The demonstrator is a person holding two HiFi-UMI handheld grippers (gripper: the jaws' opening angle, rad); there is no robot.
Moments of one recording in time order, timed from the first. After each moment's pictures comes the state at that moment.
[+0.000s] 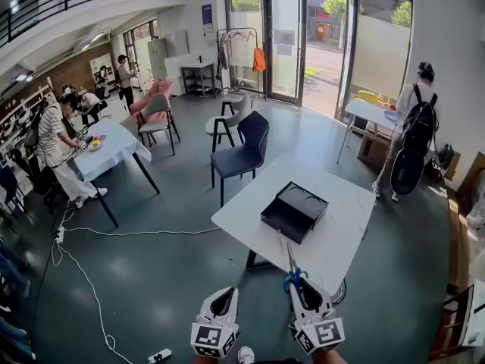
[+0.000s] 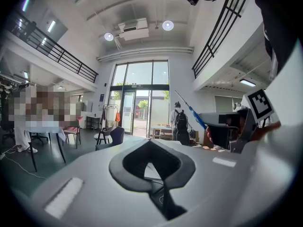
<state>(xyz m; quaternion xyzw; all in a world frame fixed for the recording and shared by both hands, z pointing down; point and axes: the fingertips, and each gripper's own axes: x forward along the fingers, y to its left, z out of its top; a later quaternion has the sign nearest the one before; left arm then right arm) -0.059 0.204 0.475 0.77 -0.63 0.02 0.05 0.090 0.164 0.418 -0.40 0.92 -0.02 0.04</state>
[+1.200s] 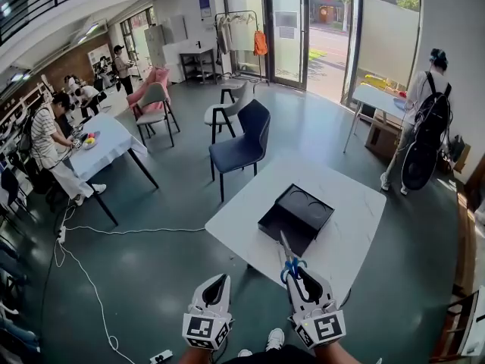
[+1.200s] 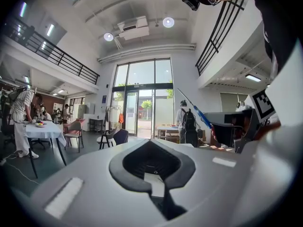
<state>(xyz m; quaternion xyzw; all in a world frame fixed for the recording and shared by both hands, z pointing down) -0.089 0.074 0.463 0.76 -0.65 0.03 0.04 0.070 0.036 0.411 -0.37 0.93 0.00 0.04</state>
